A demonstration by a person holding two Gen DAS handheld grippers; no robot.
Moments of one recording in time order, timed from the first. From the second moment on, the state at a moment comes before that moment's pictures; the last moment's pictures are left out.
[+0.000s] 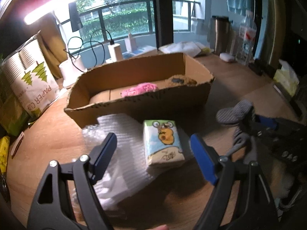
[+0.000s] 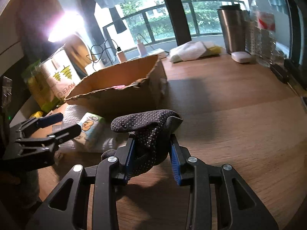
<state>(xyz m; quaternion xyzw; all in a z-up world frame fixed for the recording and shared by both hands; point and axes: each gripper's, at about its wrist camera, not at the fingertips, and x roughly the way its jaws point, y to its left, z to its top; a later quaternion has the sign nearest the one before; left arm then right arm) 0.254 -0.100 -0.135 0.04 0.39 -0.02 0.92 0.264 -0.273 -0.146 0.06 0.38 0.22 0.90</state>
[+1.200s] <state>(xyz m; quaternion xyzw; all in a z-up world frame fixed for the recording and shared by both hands) 0.219 -0.081 -0.100 -0.01 0.37 -0.07 0.93 0.234 -0.249 -0.107 0.03 0.34 0.24 0.91</state>
